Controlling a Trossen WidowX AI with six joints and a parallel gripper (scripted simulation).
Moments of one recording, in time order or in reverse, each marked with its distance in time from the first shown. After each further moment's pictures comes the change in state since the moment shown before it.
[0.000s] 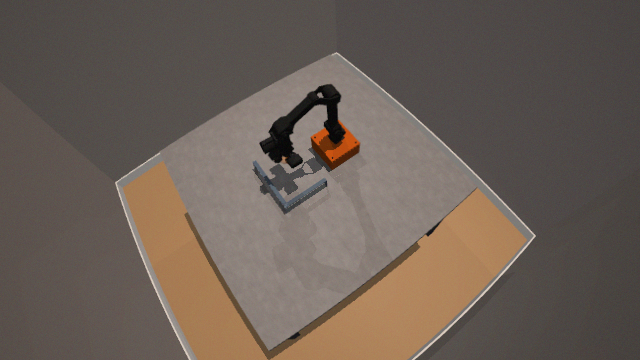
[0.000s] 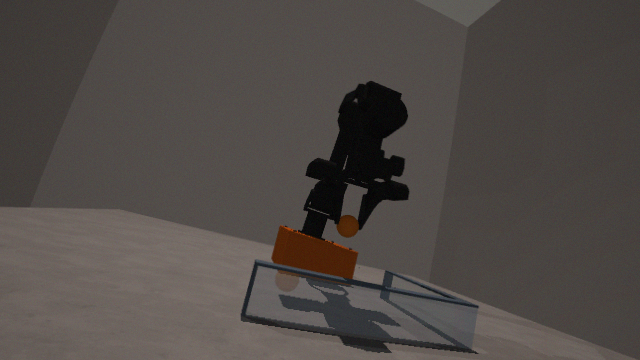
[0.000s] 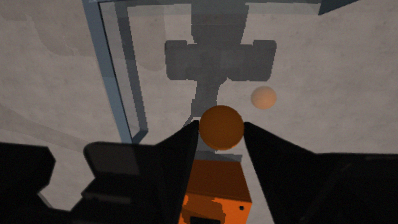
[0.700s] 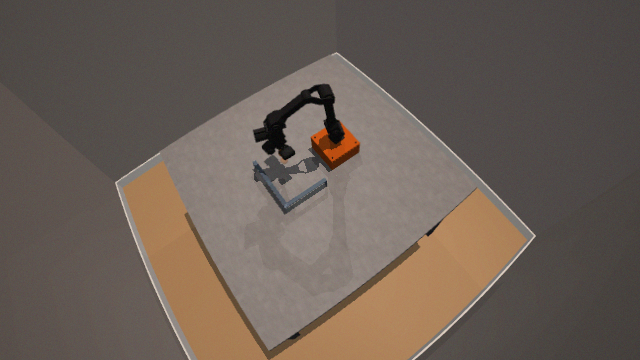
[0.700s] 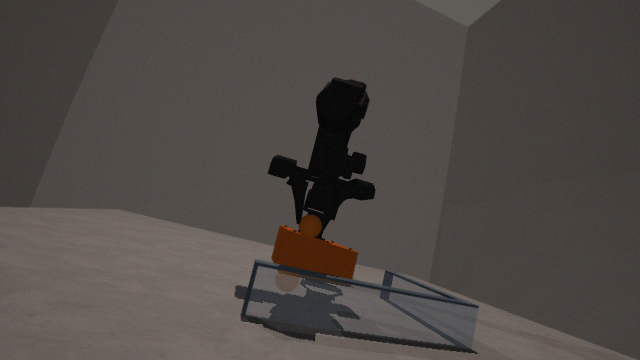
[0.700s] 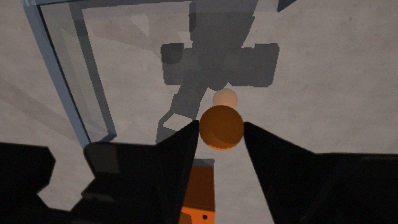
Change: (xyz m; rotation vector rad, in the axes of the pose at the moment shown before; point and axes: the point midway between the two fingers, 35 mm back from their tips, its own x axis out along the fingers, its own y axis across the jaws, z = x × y) arm 0.015 -0.068 0.000 0.005 -0.015 -0.011
